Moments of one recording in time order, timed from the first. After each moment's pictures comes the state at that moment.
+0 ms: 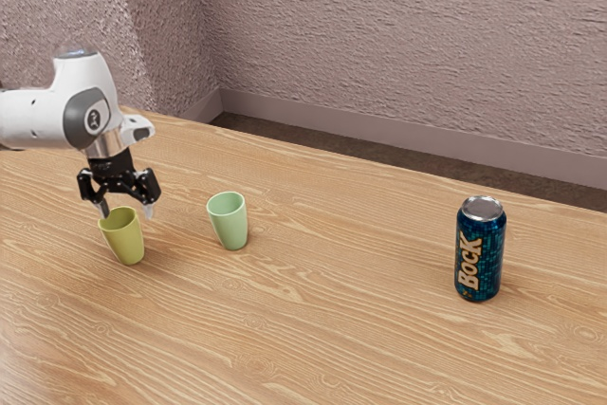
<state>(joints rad) 0.07 0.16 0.26 -2.04 -0.05 2.13 -0.02</state>
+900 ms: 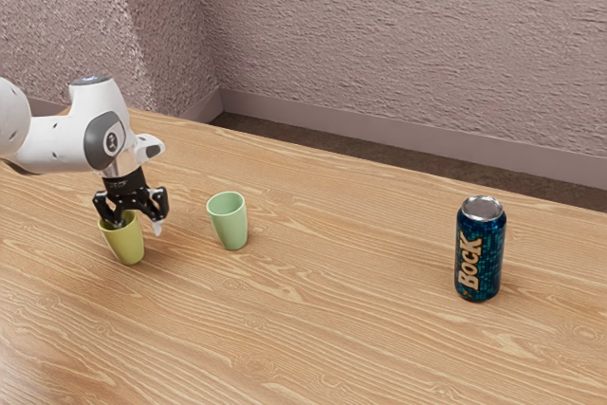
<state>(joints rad) 0.08 0.29 0.25 -2.02 -0.12 2.24 -0.07</state>
